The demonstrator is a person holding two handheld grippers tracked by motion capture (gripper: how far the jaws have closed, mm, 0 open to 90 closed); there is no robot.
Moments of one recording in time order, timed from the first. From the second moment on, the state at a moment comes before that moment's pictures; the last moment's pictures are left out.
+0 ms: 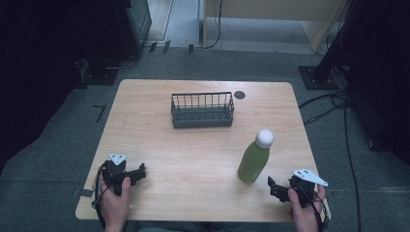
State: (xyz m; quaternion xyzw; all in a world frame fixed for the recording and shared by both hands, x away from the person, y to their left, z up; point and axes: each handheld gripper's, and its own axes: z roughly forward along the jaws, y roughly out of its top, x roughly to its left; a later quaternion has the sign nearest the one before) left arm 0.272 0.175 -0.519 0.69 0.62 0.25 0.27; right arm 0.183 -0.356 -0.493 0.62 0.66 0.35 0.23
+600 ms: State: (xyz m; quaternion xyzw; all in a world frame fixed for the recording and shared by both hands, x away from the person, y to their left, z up) left arm 0.272 0.175 -0.519 0.69 0.62 0.25 0.27; right arm 0.184 -0.317 -0.476 0.58 0.69 0.38 0.21
